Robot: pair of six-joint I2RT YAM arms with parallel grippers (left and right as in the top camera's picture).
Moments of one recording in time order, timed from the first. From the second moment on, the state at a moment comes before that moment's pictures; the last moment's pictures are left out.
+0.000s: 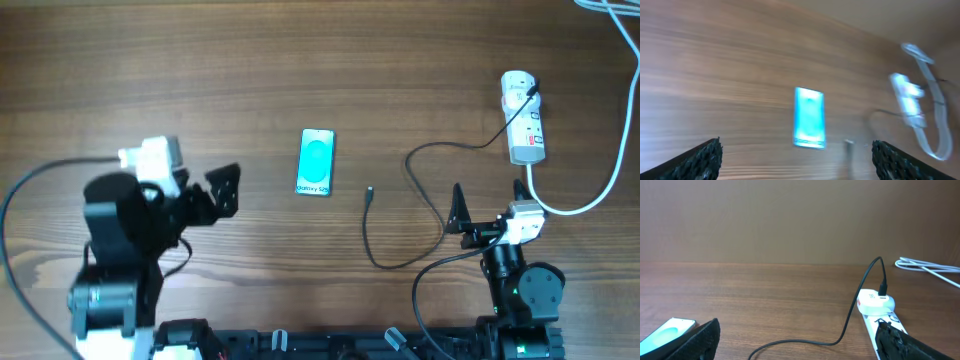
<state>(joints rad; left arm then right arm) 0.04 0.78 0.82 -0.67 0.41 -0.28 0.02 0.02 0.01 0.00 -0.05 0.01</state>
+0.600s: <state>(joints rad) -0.41 1.55 1.68 -1.40 0.23 -0.36 0.02 0.02 0.01 0.00 -0.05 0.01</state>
